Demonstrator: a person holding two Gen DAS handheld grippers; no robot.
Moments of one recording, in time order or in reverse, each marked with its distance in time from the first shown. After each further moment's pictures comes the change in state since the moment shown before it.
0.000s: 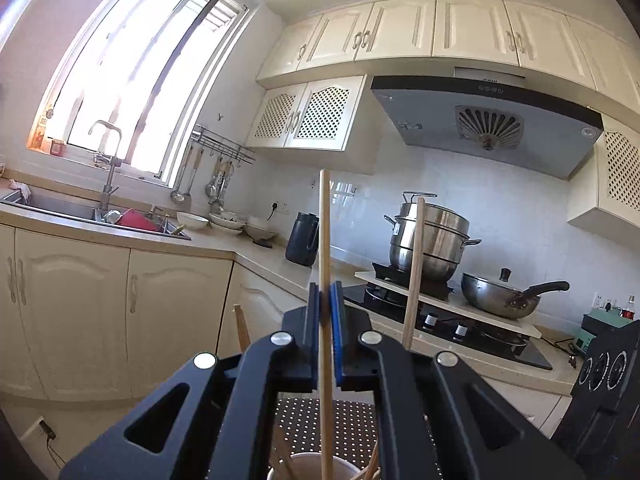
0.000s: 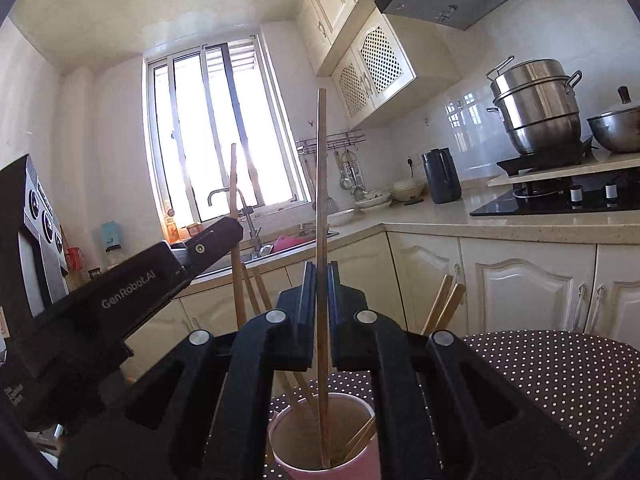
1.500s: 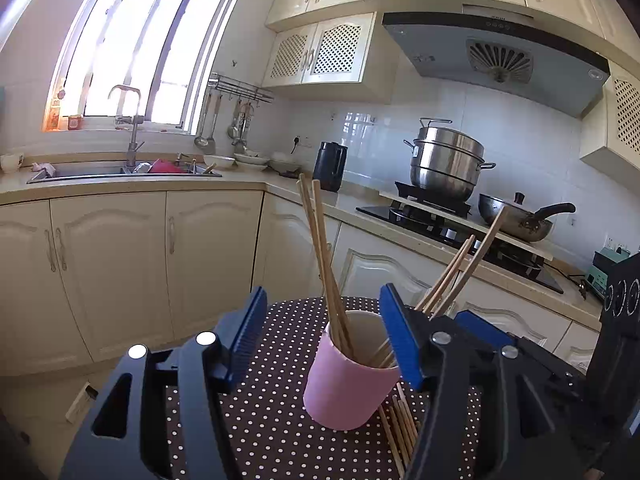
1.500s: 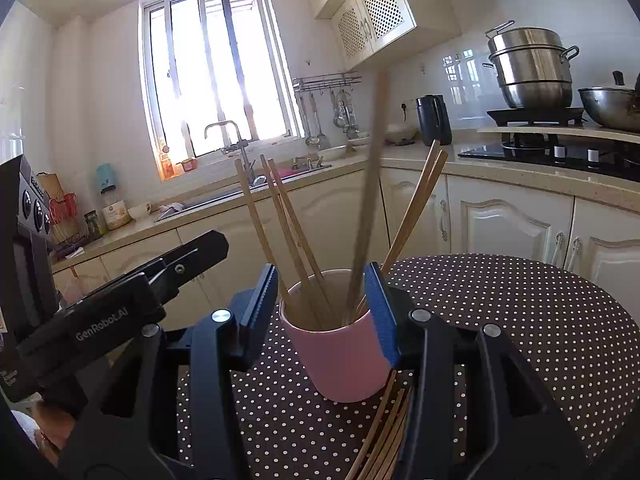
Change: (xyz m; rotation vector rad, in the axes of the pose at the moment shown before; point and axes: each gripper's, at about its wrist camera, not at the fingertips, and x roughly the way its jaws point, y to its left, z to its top) left arm -0.080 0.028 -0.044 0.063 0.250 0.091; right arm -0.053 0.024 -0.039 -0.043 0.219 -0.055
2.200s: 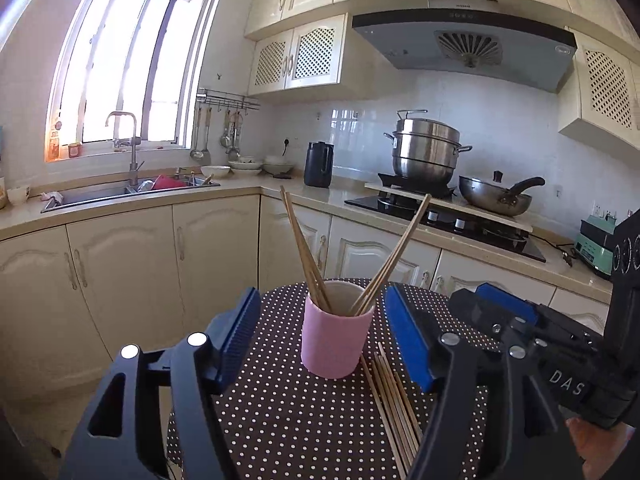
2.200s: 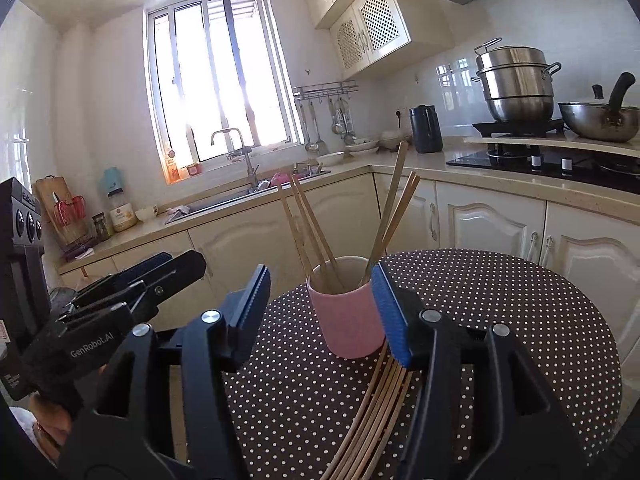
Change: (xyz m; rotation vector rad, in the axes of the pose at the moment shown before) left arm -0.083 -0.033 -0.002 0.113 0.039 -0.003; right arm -0.090 0.020 0.002 -0.003 0.005 -0.022
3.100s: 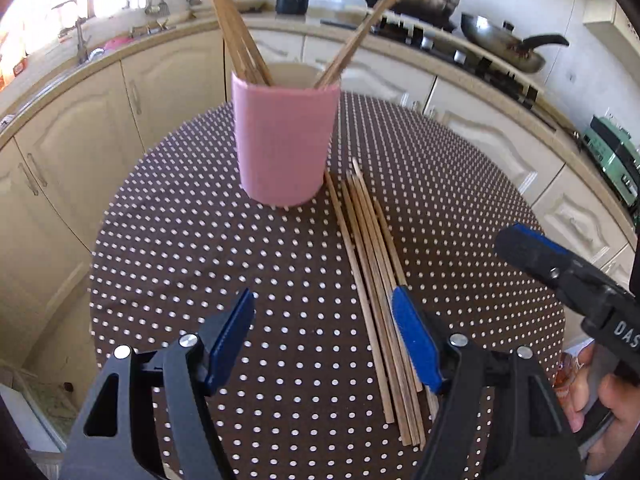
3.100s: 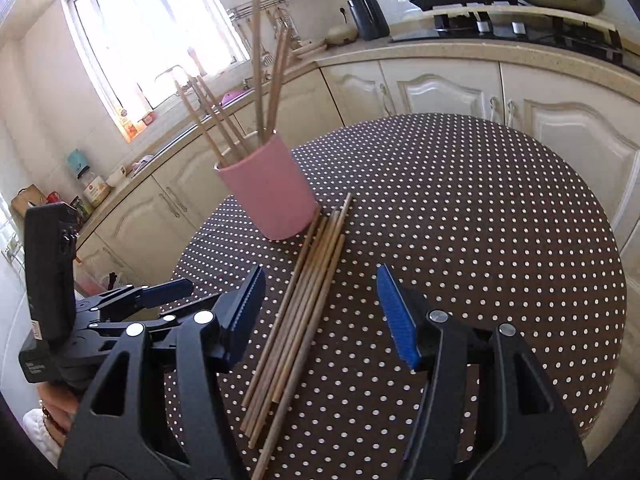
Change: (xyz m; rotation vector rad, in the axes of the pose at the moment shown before) left arm 0.103 -0.034 -0.089 0.009 0.636 -0.067; right arm 0.013 -0.091 -0.063 0.233 0.357 -0.060
